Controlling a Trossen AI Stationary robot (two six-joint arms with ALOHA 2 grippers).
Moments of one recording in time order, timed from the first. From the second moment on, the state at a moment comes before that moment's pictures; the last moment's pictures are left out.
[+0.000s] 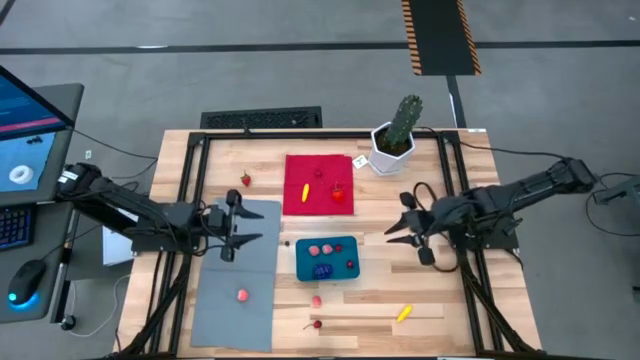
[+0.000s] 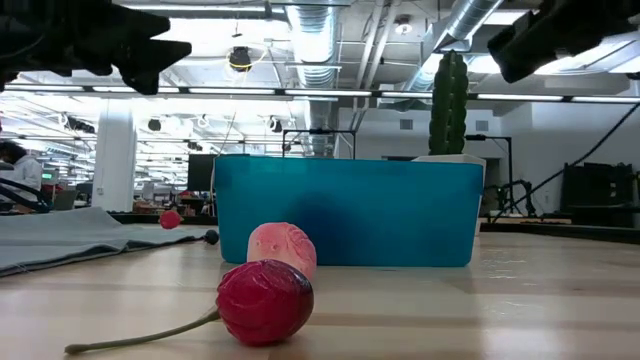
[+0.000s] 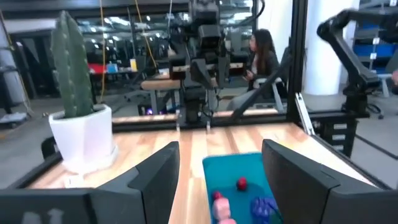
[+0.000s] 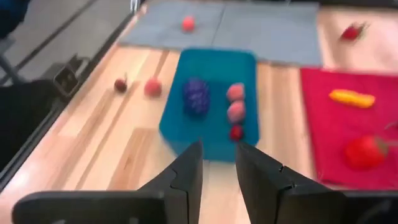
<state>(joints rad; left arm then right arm) -0.31 0.69 0.07 0.73 -0.27 0.06 0.31 0.81 0.58 -0.31 0.06 0.01</state>
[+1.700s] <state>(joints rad) -0.31 0.69 0.07 0.71 -0.25 0.03 0.83 1.81 1.04 -0.73 -0.08 0.59</state>
